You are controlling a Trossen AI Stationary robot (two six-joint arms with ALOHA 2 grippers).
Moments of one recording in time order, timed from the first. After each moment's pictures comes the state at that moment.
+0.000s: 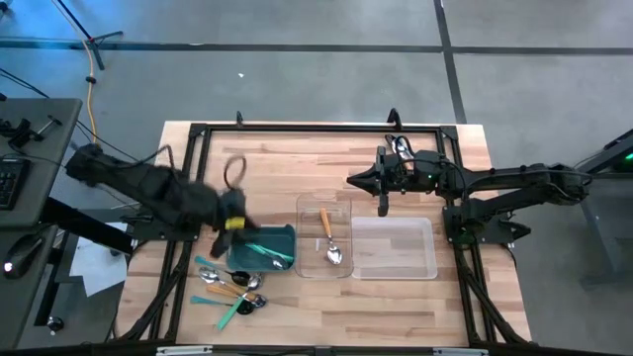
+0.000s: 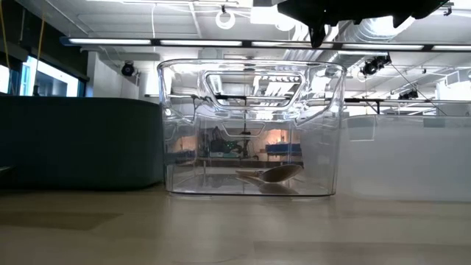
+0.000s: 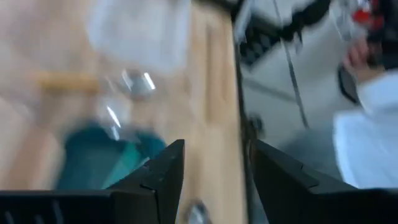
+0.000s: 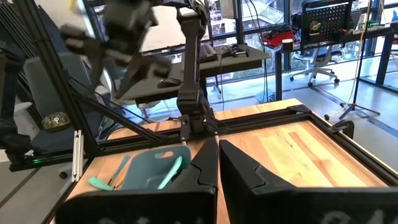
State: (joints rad) left arm -0.41 1.00 1.07 -0.69 -0.03 -0.64; right arm -0.10 1.09 0.67 0.39 -0.09 0.15
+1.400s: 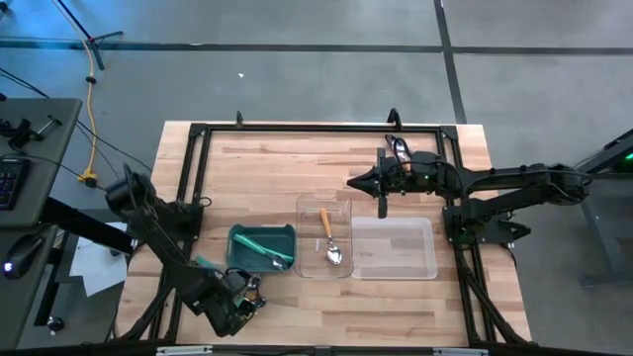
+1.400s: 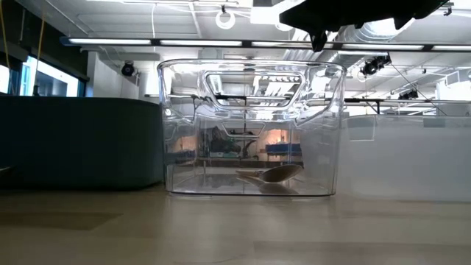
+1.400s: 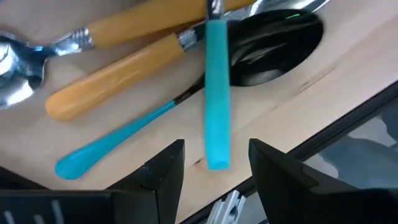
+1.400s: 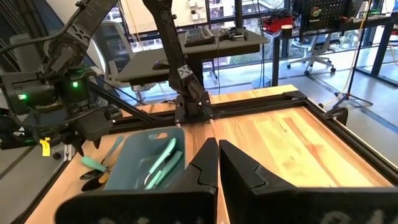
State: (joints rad) left arm -0.91 1.68 1.07 -0.78 0.13 -1.77; right arm -0.11 1.09 0.67 0.31 -0.09 0.11
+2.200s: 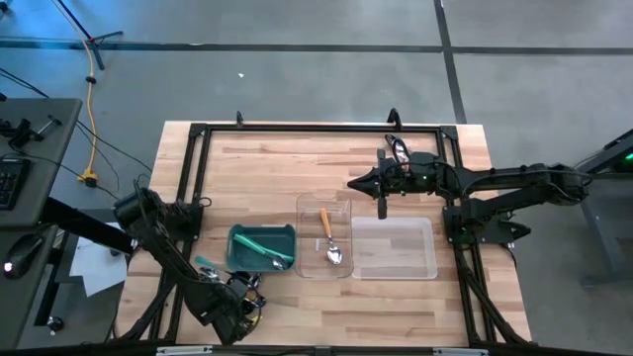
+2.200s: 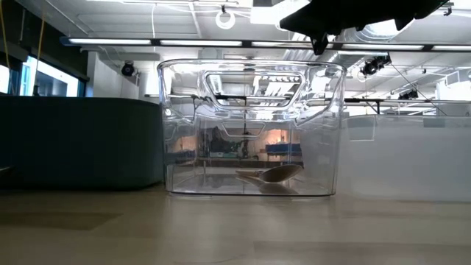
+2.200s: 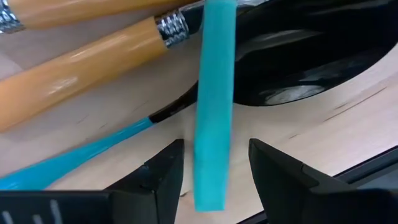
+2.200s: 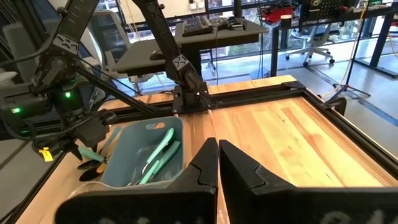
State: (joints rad) left arm -0.93 1.83 1.07 -0.66 0.13 -1.86; right arm -0.11 1.09 0.67 0.27 -0.08 0.10
